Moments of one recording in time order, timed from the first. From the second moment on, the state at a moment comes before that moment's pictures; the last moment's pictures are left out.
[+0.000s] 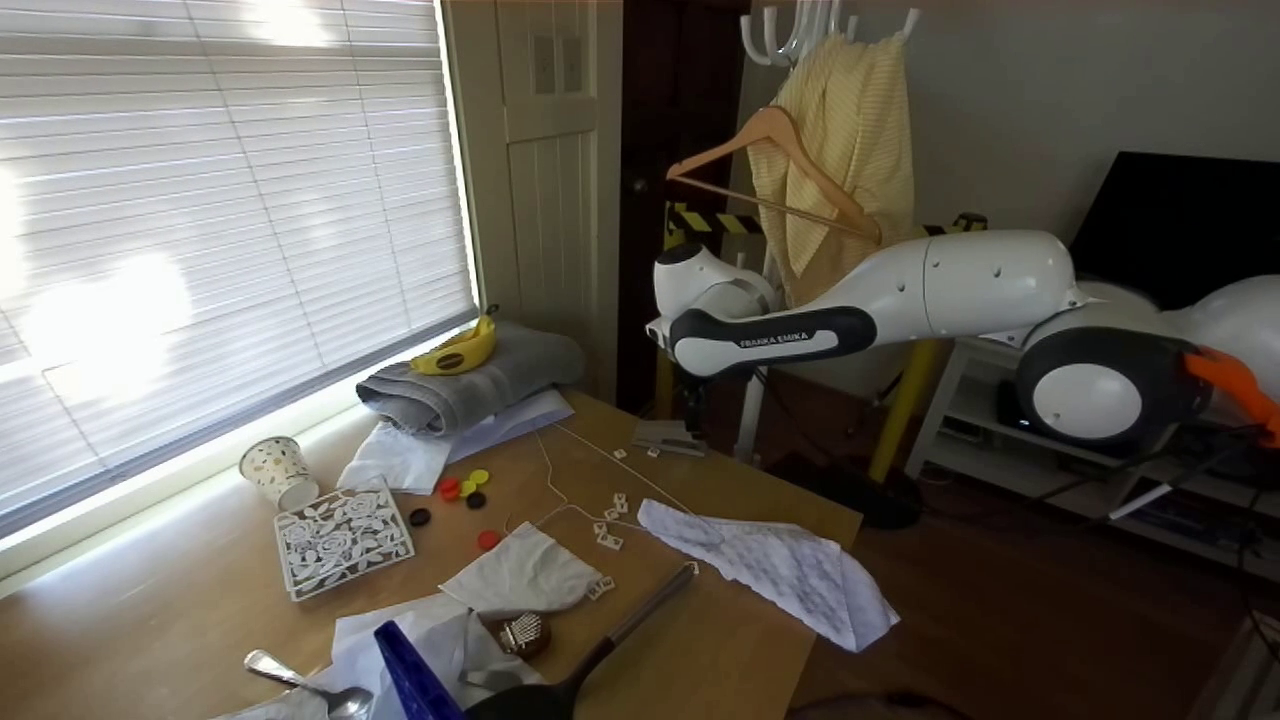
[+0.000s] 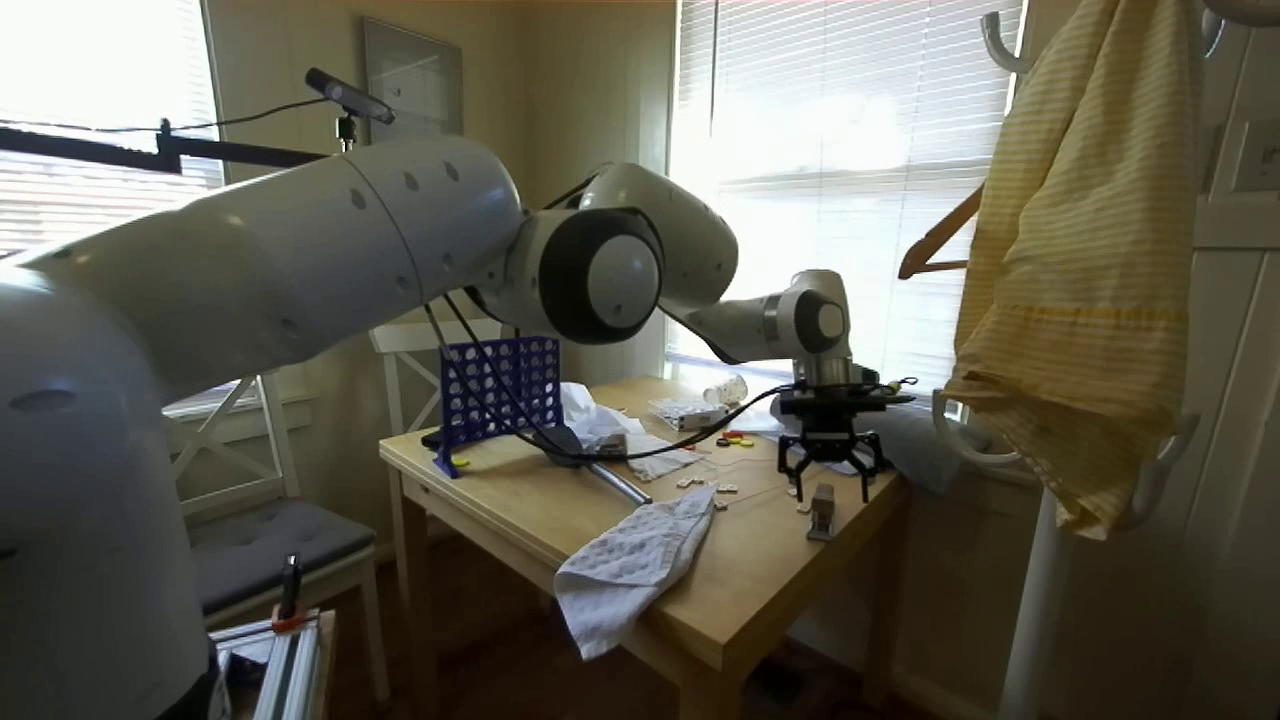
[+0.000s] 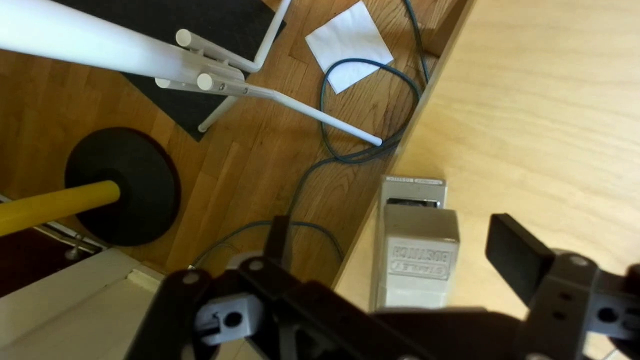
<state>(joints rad) 0.27 1.17 0.00 -0.80 -0.26 1.90 -0.42</state>
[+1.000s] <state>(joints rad) 0.22 1.21 0.07 -0.74 -0.20 1.91 -0.42</state>
